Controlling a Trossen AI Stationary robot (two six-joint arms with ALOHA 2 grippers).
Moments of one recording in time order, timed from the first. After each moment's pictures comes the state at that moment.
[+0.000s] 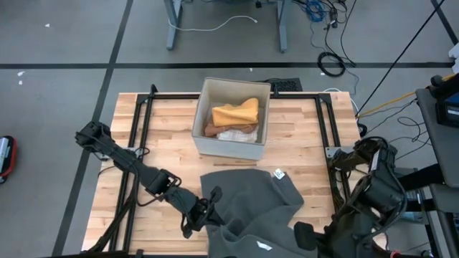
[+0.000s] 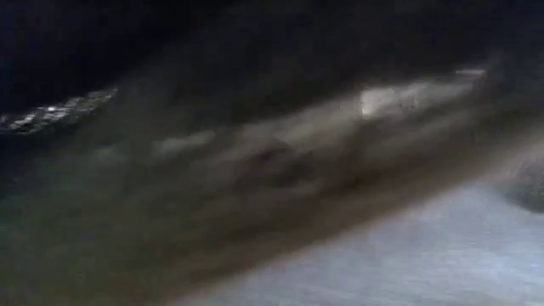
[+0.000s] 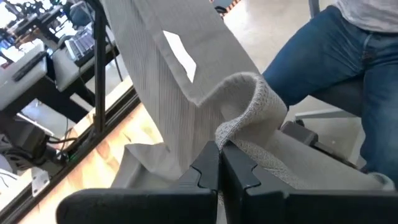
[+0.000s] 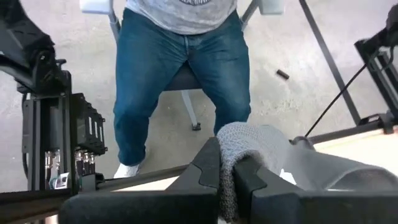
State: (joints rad) left arm -0.56 1.55 1.16 -0.03 -0.03 0.49; right arm 0.90 1.82 2.35 -1.36 -0.19 -0.42
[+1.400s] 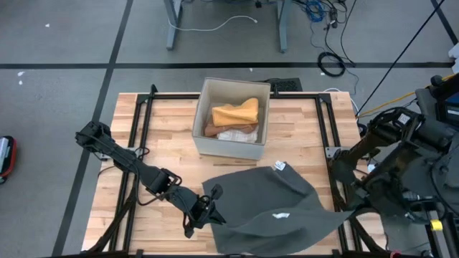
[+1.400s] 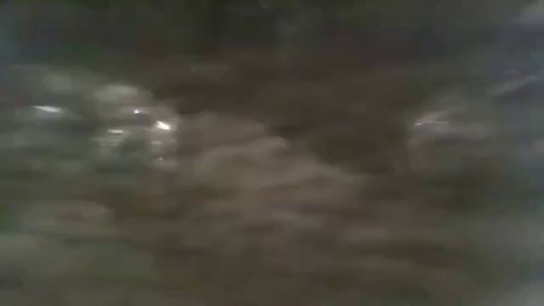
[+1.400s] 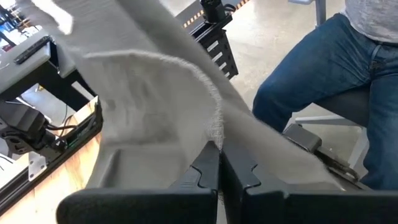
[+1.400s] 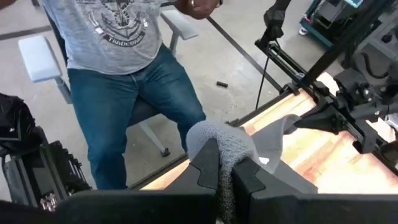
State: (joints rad) left arm -0.54 1.55 1.16 -0.04 -0.04 0.42; right arm 0.97 1.51 2.34 -1.45 0.12 -0.09
